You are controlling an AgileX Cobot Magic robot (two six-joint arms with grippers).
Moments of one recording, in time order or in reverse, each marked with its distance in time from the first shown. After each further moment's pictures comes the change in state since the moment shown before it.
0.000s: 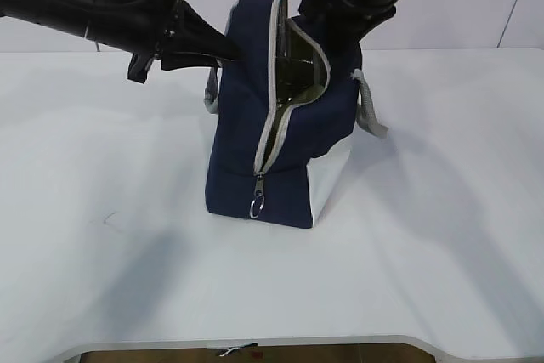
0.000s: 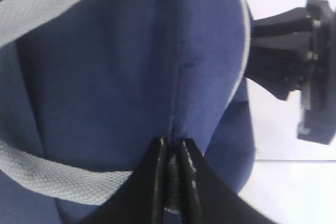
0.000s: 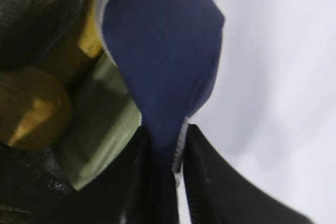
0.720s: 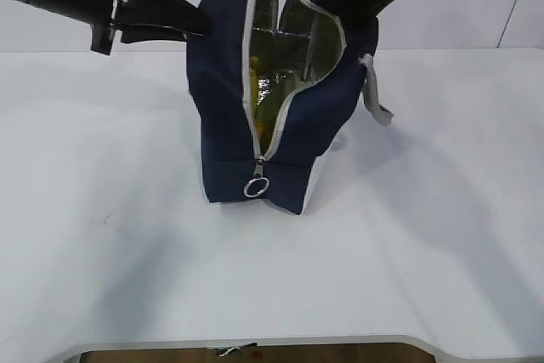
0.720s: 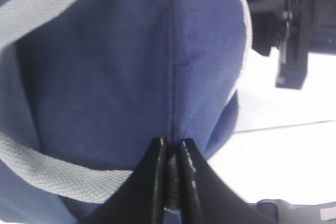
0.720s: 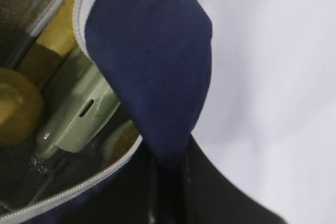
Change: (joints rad) left arm 0.085 -0.101 0.000 0.044 0.174 0.048; right arm 0.006 -0.068 0.000 -0.059 0.031 0.000
